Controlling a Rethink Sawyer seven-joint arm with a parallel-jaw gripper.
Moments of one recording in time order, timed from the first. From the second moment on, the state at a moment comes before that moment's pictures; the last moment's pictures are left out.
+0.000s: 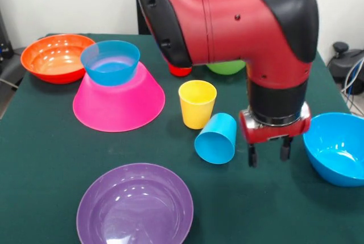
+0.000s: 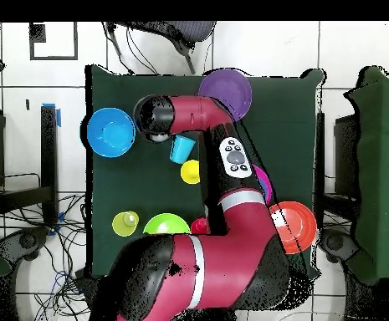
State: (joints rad) arm -0.25 -0.28 0.33 1.12 -0.26 0.76 1.66
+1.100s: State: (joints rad) arm -0.16 -0.34 0.30 1.02 -0.09 0.77 1.66
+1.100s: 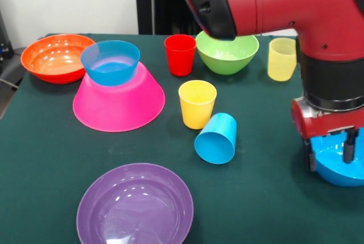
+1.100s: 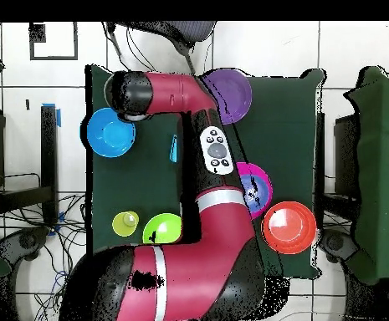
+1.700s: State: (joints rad) arm -0.12 -0.16 0.26 0.75 -0.07 1.08 1.66
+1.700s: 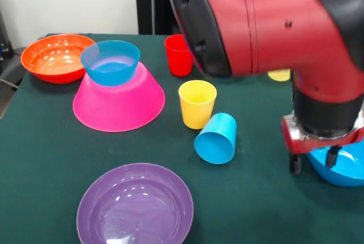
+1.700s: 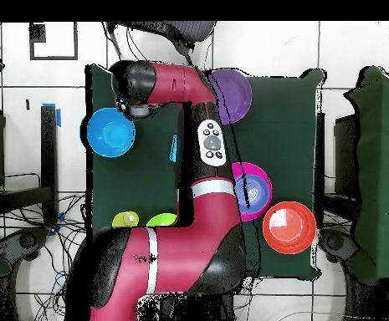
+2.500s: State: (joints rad) arm -0.12 -0.05 0.24 0.70 -0.07 1.16 1.66
